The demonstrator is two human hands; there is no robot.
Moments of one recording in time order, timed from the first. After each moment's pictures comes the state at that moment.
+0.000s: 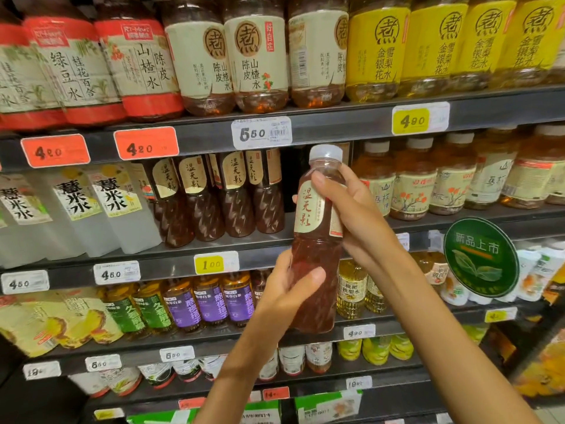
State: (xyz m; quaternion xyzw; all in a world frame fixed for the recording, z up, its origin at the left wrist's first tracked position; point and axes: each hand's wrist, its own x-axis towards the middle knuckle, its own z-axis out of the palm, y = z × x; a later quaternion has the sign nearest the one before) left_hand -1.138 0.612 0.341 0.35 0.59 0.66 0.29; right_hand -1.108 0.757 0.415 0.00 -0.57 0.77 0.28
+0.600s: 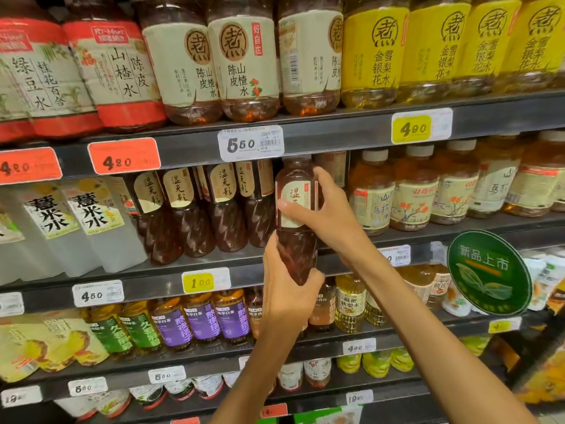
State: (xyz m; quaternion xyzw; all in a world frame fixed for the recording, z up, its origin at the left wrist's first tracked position) left_hand -1.170 0.673 0.324 0.27 0.75 0.60 0.04; right_hand -1.151 0.779 0.405 -0.09 -0.78 0.54 0.31
